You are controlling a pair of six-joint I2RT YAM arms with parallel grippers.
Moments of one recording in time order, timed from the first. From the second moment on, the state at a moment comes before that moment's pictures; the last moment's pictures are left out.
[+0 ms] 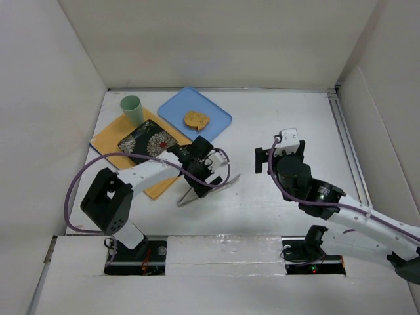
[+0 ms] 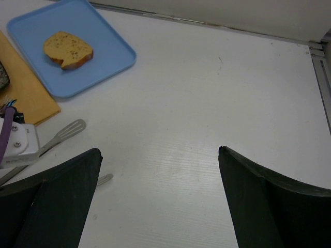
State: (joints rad) left arm -0.73 1.54 1.05 -0.72 0.11 0.23; right arm 0.98 0.87 0.81 -0.23 0.85 0.15
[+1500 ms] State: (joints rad) left arm -0.75 1.68 1.00 -0.61 0.05 0.24; right arm 0.98 0.84 0.81 -0.24 0.87 0.15
